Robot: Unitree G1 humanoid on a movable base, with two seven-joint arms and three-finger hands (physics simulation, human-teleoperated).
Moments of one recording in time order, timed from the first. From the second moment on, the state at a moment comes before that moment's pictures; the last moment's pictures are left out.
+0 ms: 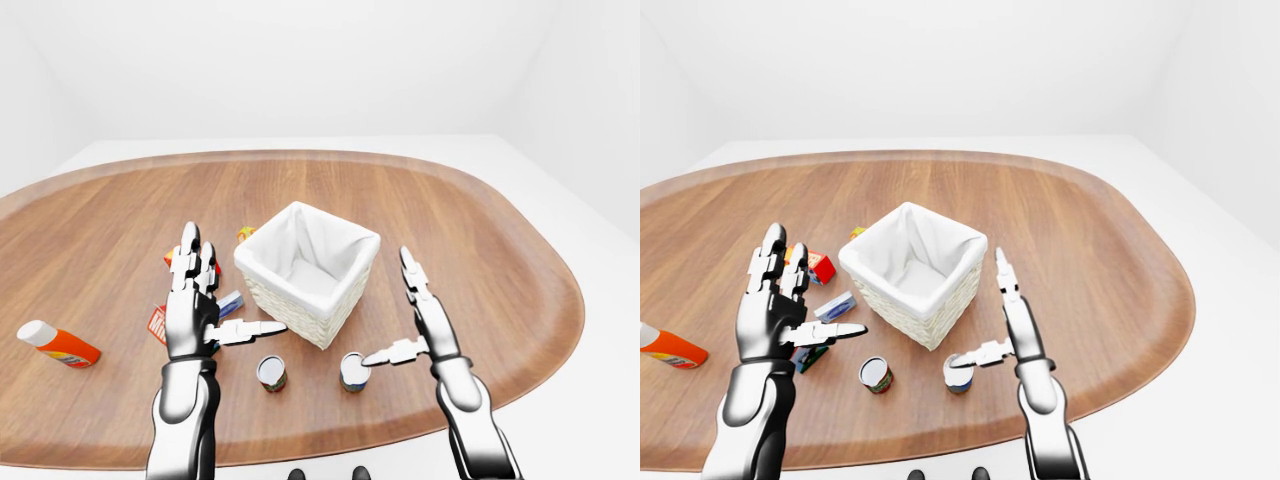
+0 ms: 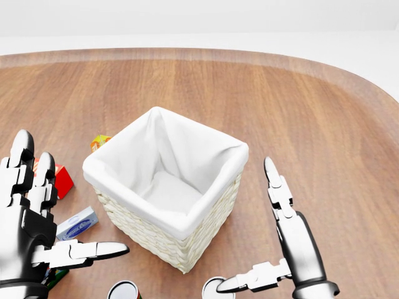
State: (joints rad) left arm 0.13 0.00 0.09 -0.45 -0.06 0.07 -0.01; right arm 0.15 -0.03 0.05 -0.22 -0.28 -0.04 0.10
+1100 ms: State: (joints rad) left arm 0.13 0.00 0.09 -0.45 -0.06 0.07 -0.01; right arm 0.19 -0.04 0.11 -0.07 -0.37 -0.07 0.14
